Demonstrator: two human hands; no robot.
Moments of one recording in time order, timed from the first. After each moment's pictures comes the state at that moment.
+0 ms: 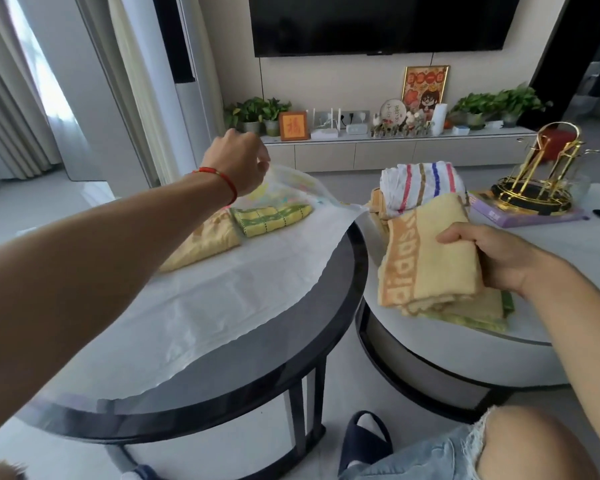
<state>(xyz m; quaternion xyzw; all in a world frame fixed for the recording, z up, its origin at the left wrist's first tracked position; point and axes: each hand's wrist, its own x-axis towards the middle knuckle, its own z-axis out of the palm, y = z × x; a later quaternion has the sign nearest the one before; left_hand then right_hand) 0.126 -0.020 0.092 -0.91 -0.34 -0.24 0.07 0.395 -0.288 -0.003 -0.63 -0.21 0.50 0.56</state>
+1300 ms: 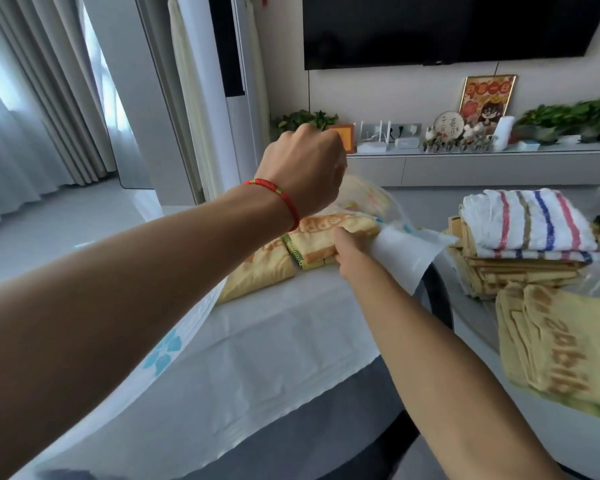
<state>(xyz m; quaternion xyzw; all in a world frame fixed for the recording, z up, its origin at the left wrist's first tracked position) 0.126 0.023 0.106 -0.91 -0.27 -0.30 0.12 0.273 0.074 -0.078 -0.68 -0.15 0.36 0.62</state>
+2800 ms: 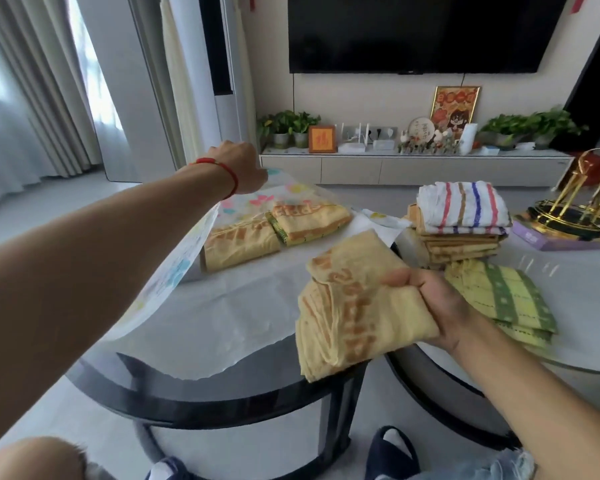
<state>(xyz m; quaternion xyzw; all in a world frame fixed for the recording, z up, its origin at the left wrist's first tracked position) 0.047 0.008 0.121 -0.88 -0.46 -0.15 0.00 0.256 -0.228 -0.042 -0.43 -0.24 0.65 0.58</state>
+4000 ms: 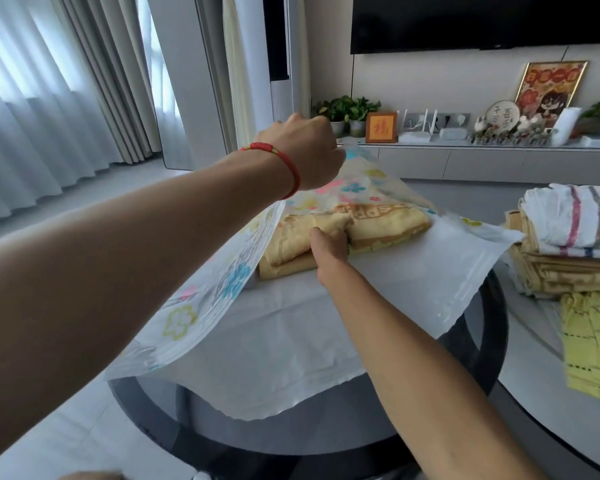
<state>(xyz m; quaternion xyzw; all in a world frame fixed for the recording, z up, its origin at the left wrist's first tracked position) 0.042 0.040 0.122 -0.89 -0.41 -0.17 0.06 0.133 0.095 -0.088 -0.67 -0.20 0.37 0.61</state>
